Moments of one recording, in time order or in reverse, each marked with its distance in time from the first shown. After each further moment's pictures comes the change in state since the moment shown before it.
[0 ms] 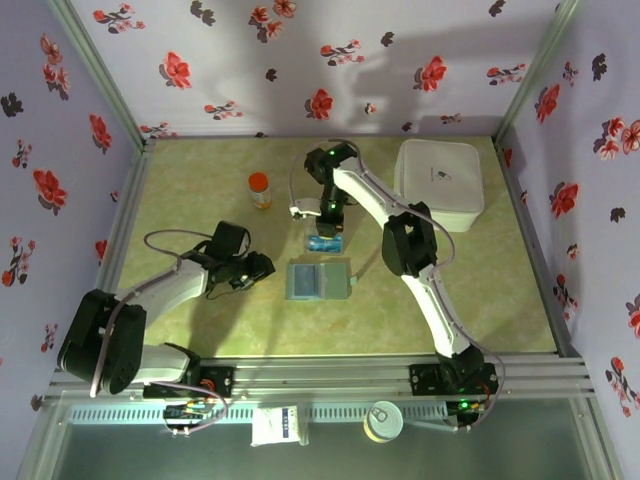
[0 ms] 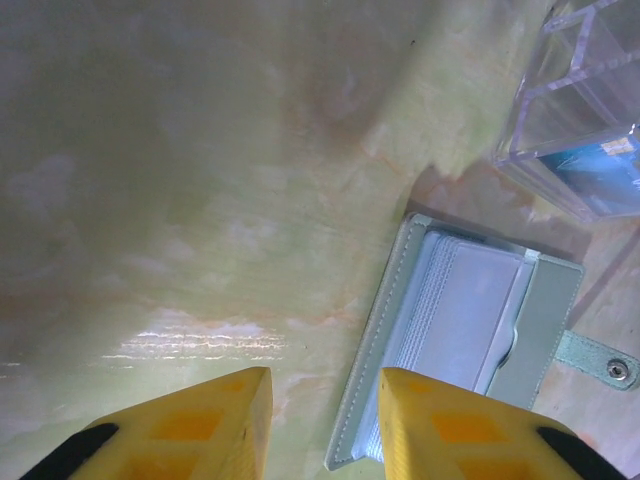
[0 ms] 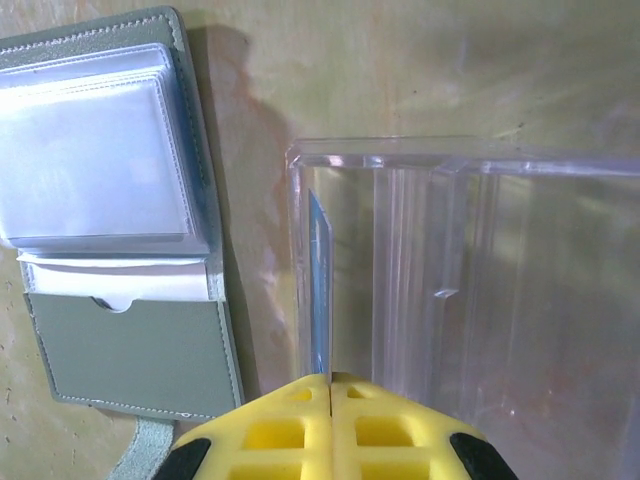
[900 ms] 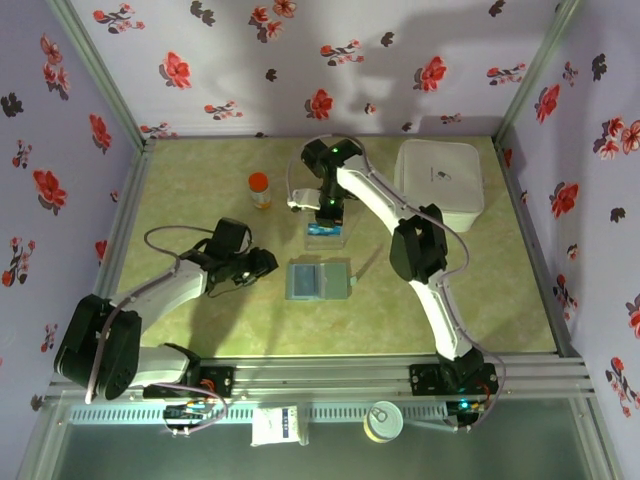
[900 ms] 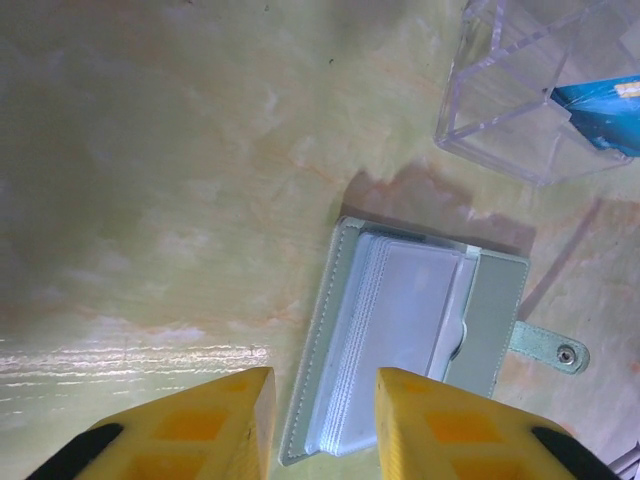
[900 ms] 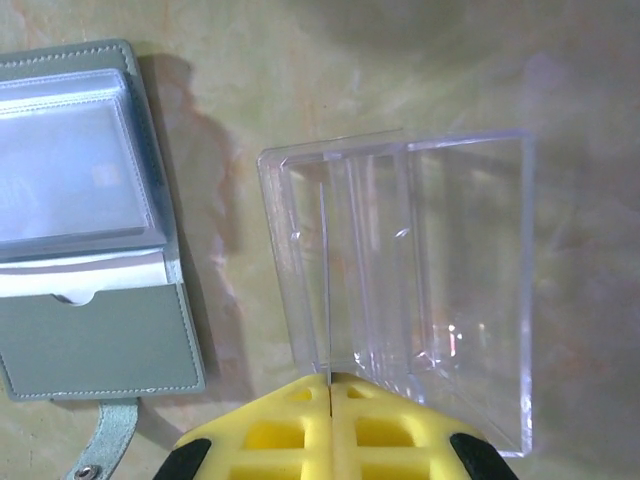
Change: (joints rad) left arm -0.021 -0.036 0.016 0.016 0.002 0.000; right arm 0.027 -0.122 -0.077 0.101 0.122 0.040
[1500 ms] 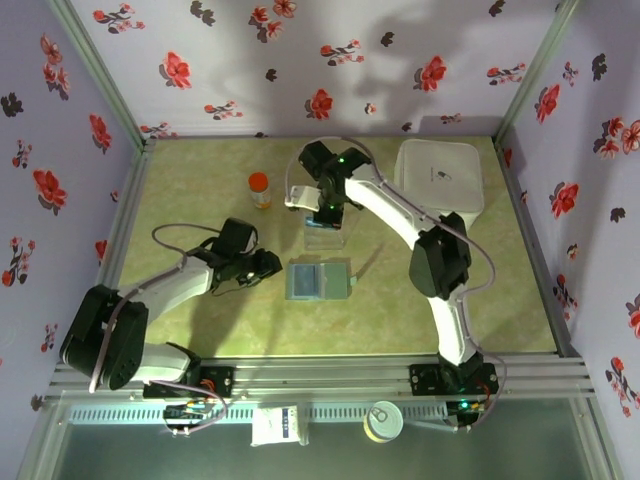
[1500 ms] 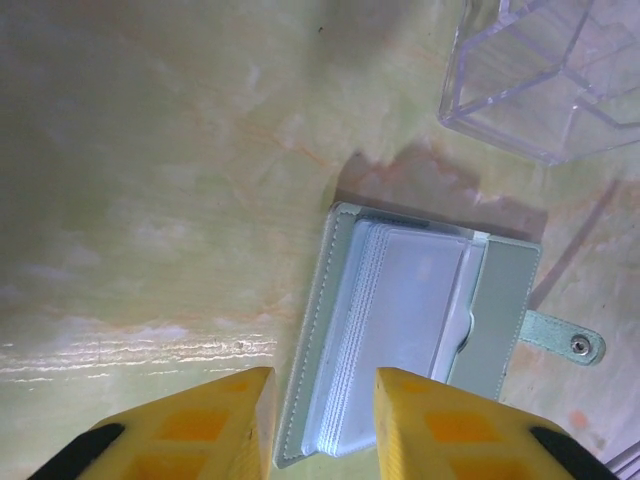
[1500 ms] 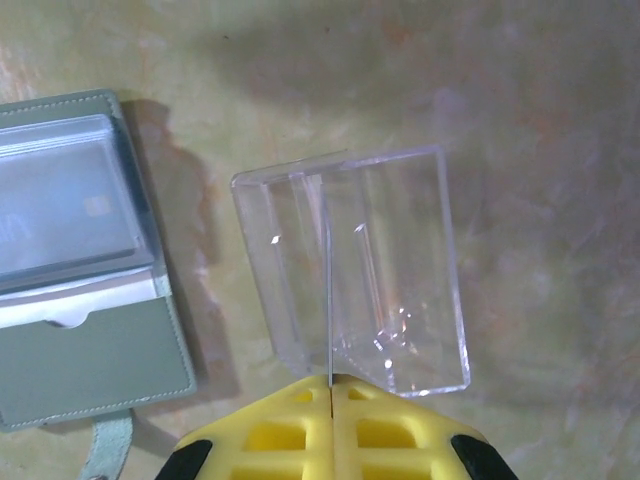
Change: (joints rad) left arm -0.029 0.036 0.013 0.005 0.001 0.003; right arm 0.048 -0.206 -0.219 0.202 0.117 0.099
